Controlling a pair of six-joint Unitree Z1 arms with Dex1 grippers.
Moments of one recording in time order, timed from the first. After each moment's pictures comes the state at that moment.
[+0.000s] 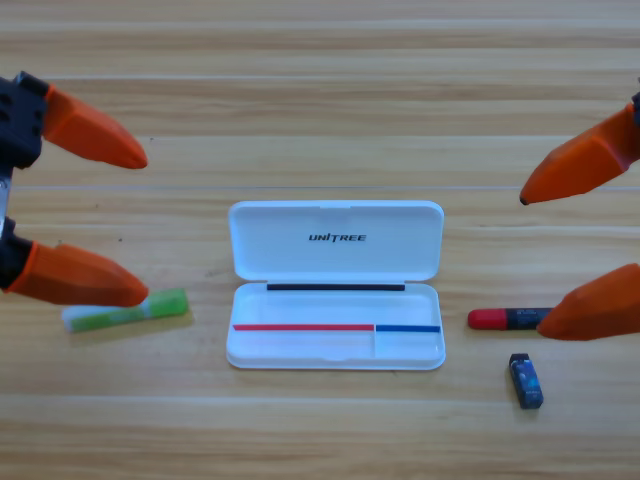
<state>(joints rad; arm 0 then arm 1) -0.79 1.24 -1.14 0.70 -0.26 0.51 0.85 1.38 -1.24 0.73 0.43 -0.43</state>
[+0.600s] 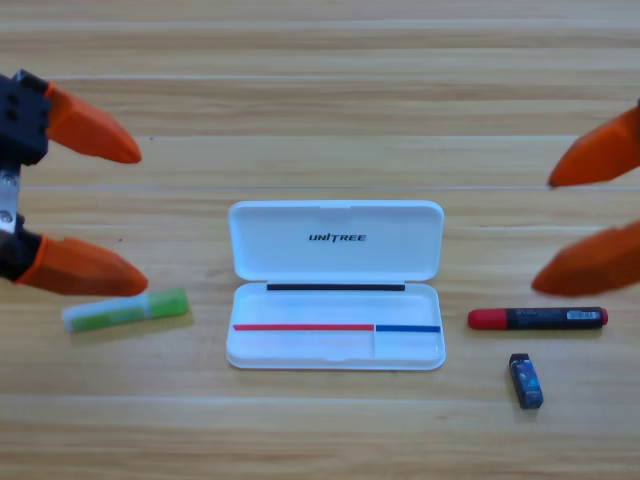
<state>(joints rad) -0.79 1.25 -1.14 0.70 -0.21 0.51 0.85 1.38 -1.24 0.73 0.30 -0.27</state>
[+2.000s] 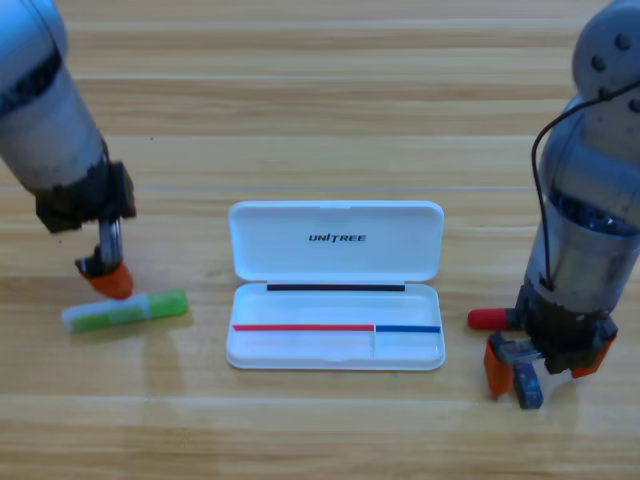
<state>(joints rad) -0.62 1.80 -1.25 0.77 0.18 0.68 0.85 2.03 -1.29 0.83 -0.03 0.62</state>
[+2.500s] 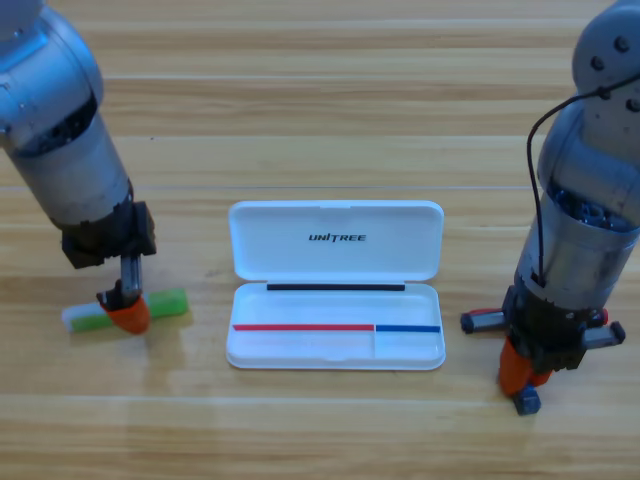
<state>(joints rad) -0.61 1.89 -1.20 0.71 0.12 0.69 0.83 2.05 -1.28 0.79 0.05 0.60</state>
